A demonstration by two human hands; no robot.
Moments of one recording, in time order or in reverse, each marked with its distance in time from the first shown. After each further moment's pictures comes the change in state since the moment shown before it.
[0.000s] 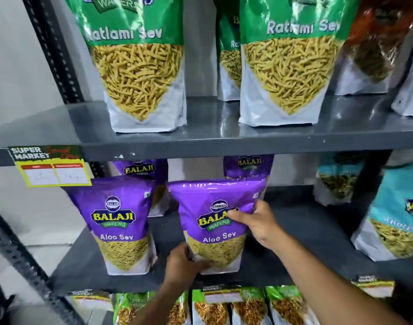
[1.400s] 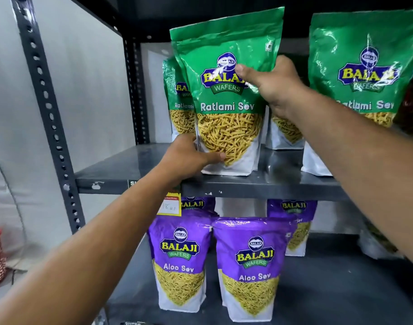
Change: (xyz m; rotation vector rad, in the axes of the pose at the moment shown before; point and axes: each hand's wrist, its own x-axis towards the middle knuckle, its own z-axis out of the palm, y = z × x) left_hand 0.032 0.280 -0.238 0.134 0.139 0.517; right_hand 0.106 -0.323 0.211 -0.461 0.238 -0.460
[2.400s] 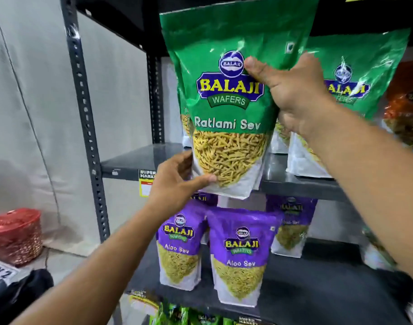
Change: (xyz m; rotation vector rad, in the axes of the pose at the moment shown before) left_hand -0.120 0.039 0.020 -0.328 0.114 0.159; right_hand -0.085 -0.055 -0.061 0.514 -0.078 -0.069
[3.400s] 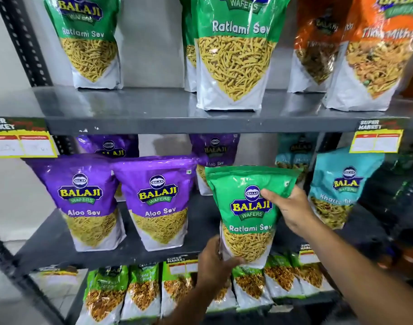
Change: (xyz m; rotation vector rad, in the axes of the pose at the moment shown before) left_hand -0.201 -0.193 0.285 0.000 -0.269 -0.705; right_hand -0.198 0.183 -0.317 -0.206 0.241 0.454
